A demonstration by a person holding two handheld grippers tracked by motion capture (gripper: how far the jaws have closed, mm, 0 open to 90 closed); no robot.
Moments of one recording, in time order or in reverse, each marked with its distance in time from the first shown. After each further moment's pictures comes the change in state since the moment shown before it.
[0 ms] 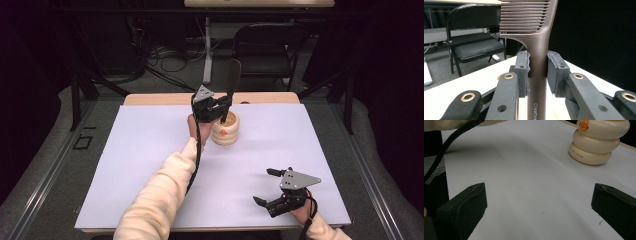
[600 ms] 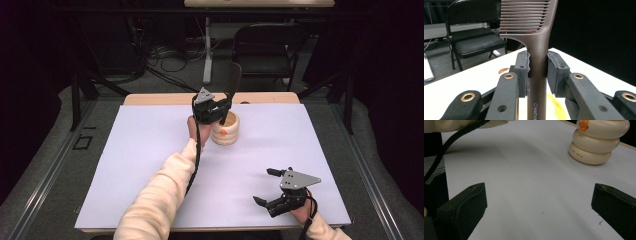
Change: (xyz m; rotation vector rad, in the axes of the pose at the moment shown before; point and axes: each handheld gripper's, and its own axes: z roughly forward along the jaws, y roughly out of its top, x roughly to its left) left arm 0.004 -0.009 0.004 0.036 0.001 0.012; right arm 0.000 0.000 0.000 0.001 0.000 0.002
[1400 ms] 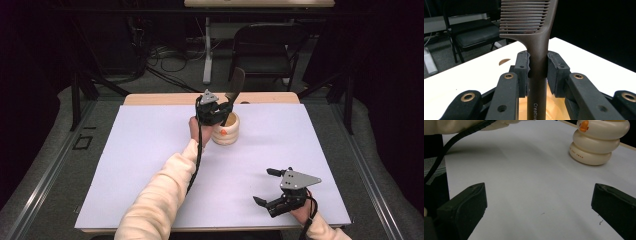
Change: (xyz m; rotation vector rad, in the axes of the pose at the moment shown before) left arm -0.003 -0.004 0.009 0.081 0.014 0.036; right arm 0.000 0.000 0.000 -0.006 0.001 -0.004
